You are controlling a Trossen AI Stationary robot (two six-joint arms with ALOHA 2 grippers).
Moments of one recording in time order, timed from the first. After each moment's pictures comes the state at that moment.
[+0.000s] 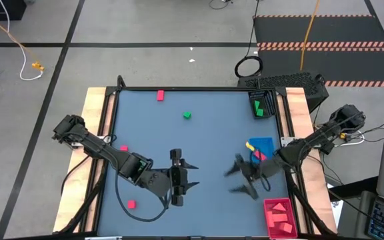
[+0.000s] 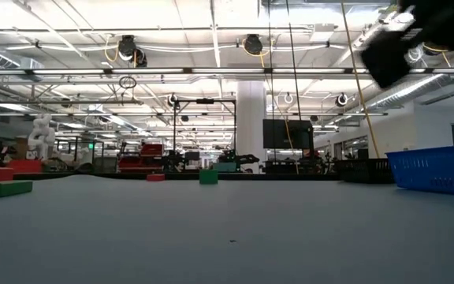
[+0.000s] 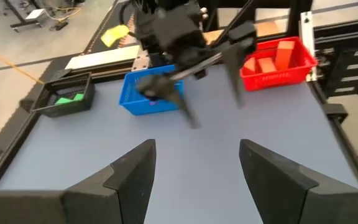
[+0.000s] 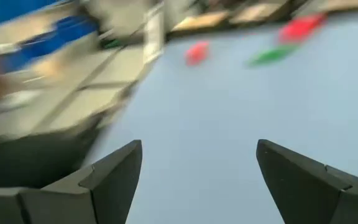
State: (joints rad) left arm -0.51 1.65 1.46 -0.37 -0.57 -0.11; right arm 0.51 1.17 0.40 0.45 0.16 0.35
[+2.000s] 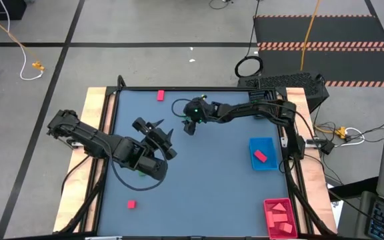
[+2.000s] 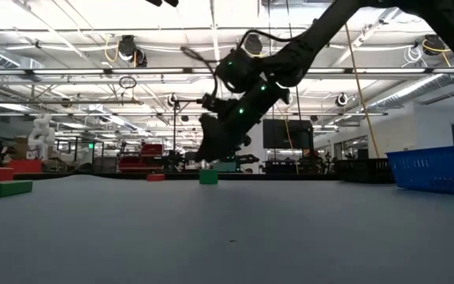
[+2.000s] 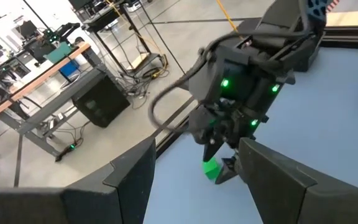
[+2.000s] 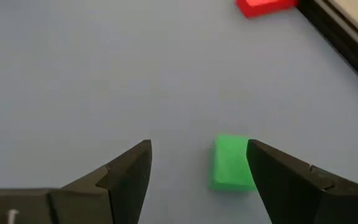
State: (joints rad) left arm -0.41 1.55 1.46 -1.09 -1.20 -0.72; right arm -0.31 2.06 1.30 0.03 0.05 0.04
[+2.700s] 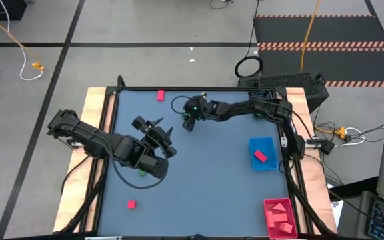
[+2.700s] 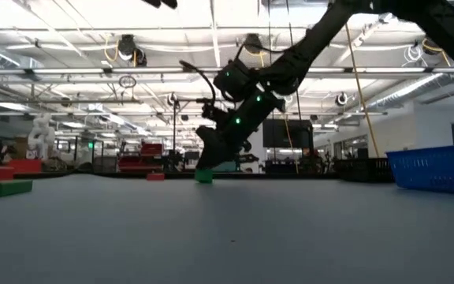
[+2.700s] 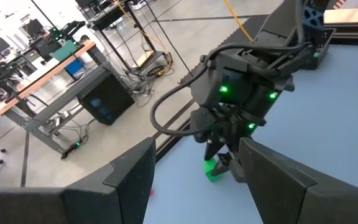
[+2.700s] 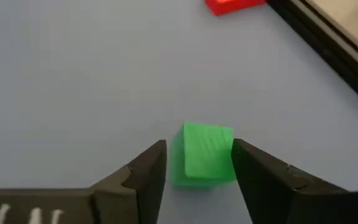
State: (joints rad) left arm -0.39 1.55 1.46 -1.10 -1.20 -0.73; right arm -0.34 2.13 1.31 0.03 0.09 0.04
